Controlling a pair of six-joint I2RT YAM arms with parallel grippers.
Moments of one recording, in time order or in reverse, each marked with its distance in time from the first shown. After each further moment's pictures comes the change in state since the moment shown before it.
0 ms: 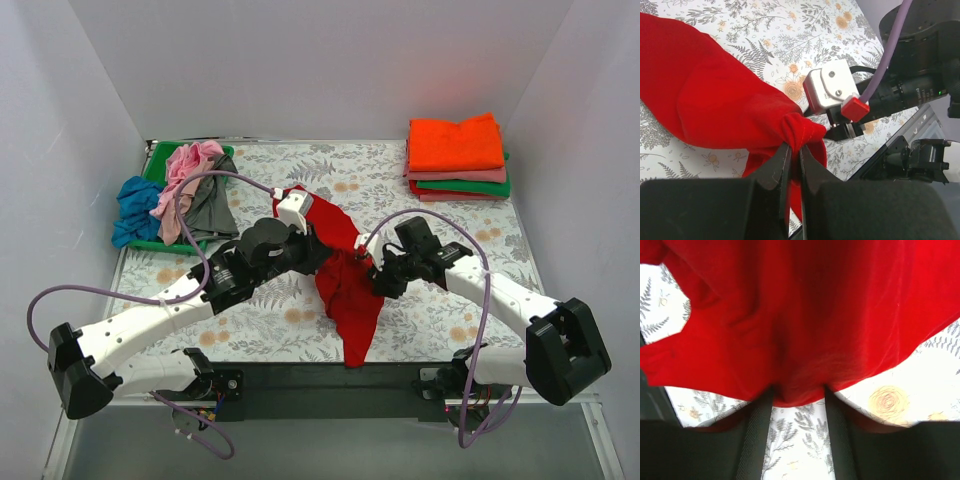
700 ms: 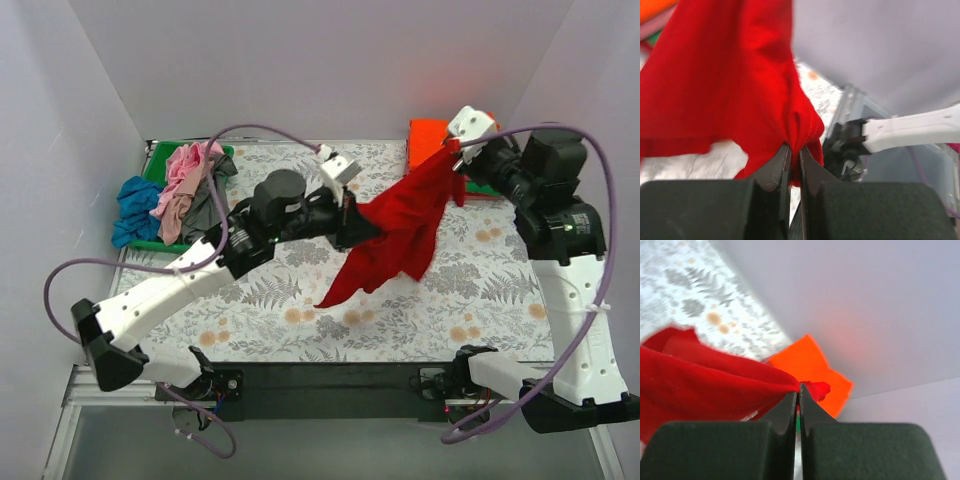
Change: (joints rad) left arm 0.002 0.157 0.327 -0.019 0.376 0.165; right arm -0.358 -0.159 0.772 -0.177 0.173 -0.177
